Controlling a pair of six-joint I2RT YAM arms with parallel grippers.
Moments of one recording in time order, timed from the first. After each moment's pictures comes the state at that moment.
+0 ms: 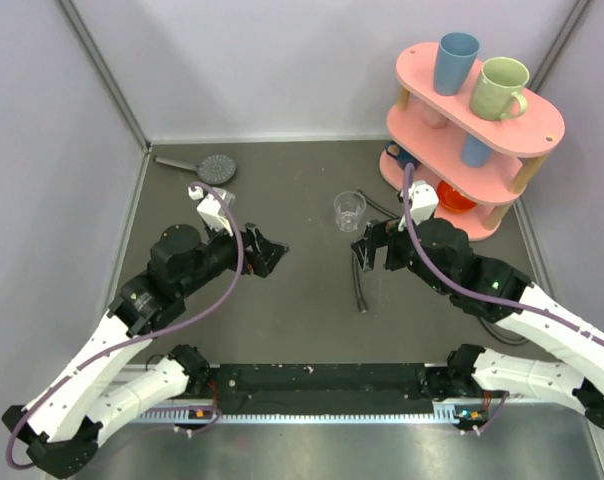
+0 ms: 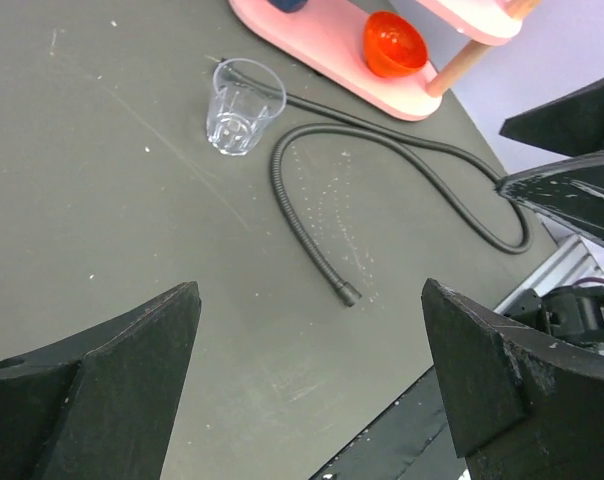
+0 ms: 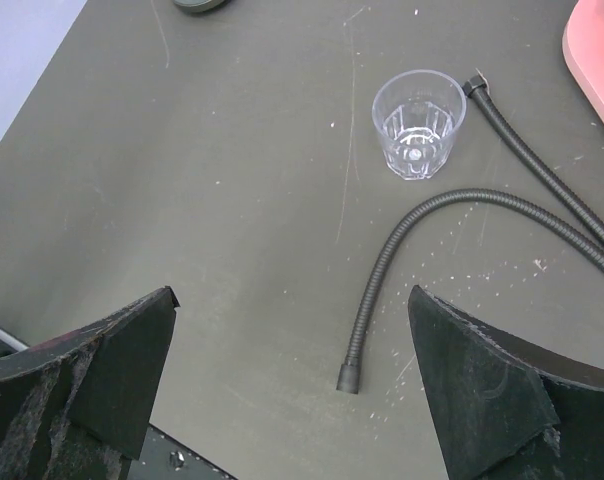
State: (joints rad) left arm -0.67 0.72 0.95 -0.44 0.06 -0.44; right arm 0.96 0.89 1.04 -0.54 0.40 0.41
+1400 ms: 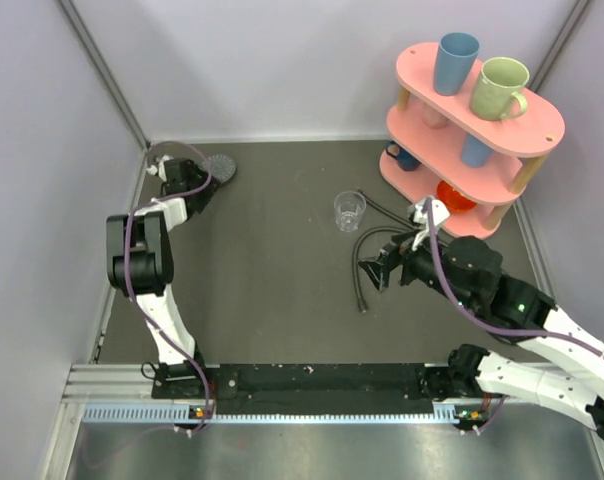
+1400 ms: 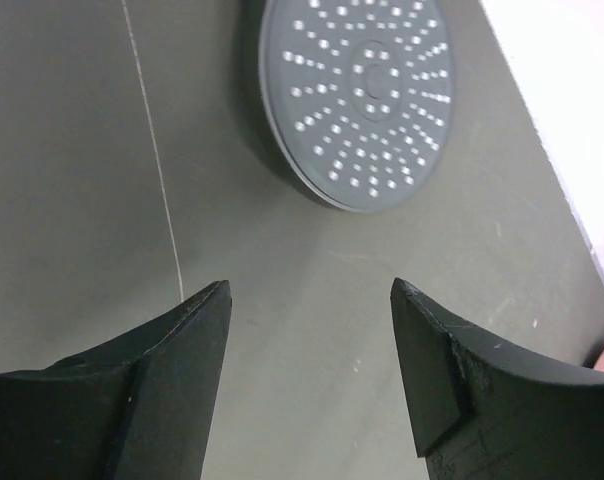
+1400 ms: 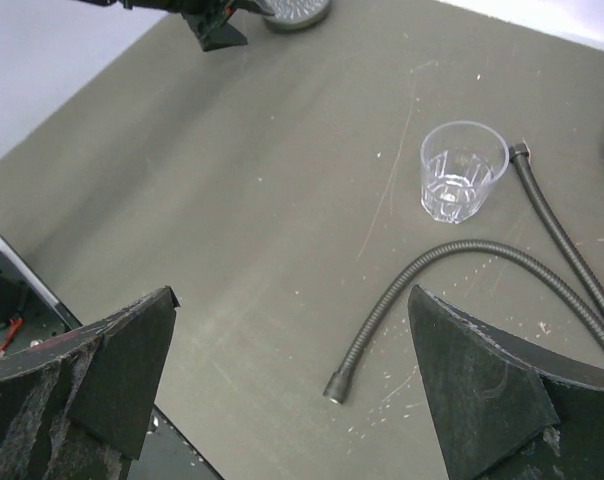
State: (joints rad) left arm 0.09 1.93 1.22 0.12 0.07 -0.84; right arm 0.96 0.70 0.92 -0.45 0.22 0.21
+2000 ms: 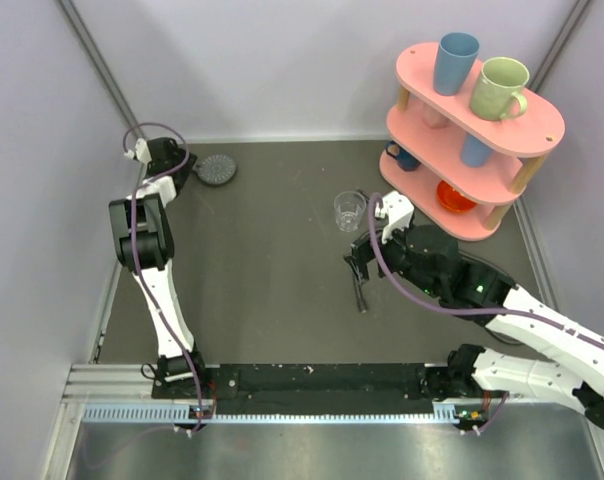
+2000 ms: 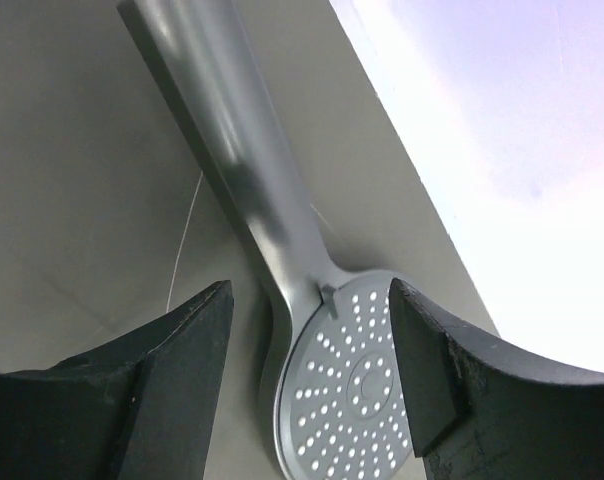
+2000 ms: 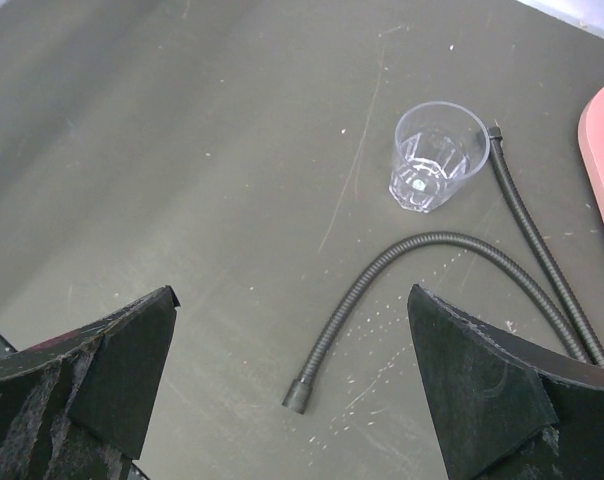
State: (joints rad) left arm 0.19 2.27 1.65 0.10 -0.03 -0.91; right arm 0.96 0.88 0.92 -0.38 0.28 0.13
